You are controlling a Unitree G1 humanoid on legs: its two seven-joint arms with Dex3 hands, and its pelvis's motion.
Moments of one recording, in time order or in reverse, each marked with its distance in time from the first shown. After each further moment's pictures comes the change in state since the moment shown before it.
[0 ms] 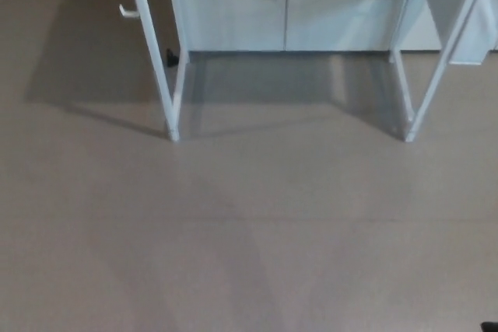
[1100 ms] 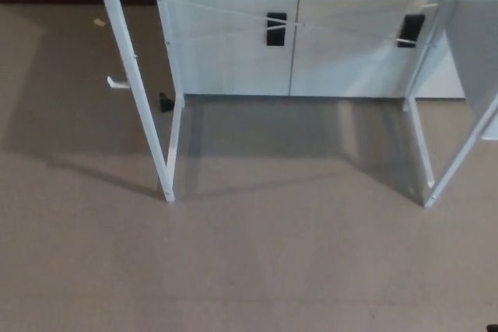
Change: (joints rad) left_arm 0.013 0.005 -0.015 0.027 0.001 -0.038 -0.006; right_arm -0.009 -0.002 0.012 0.048 -0.005 -0.025 -0.005
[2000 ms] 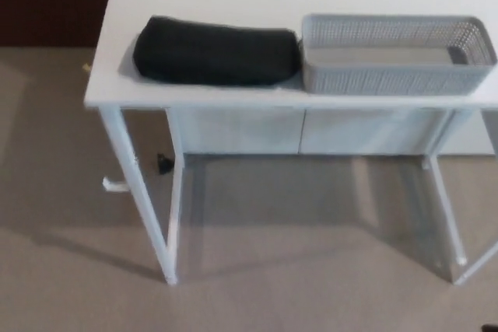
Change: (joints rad) left_arm -0.025 0.008 -0.016 0.008 0.002 -0.010 0.007; right_arm -0.027 -0.003 0.004 0.017 -0.002 -0.016 0.001
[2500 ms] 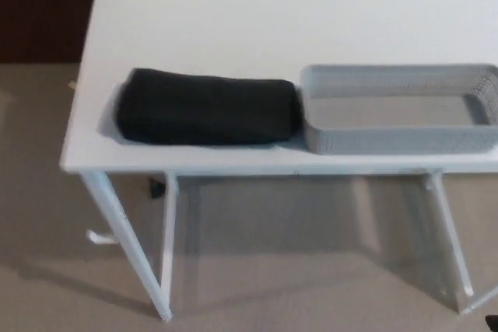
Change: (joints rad) left_arm -0.002 0.006 -0.006 0.005 0.001 -0.002 0.004; right_arm -0.013 -0.007 0.012 0.005 -0.010 0.001 -0.007
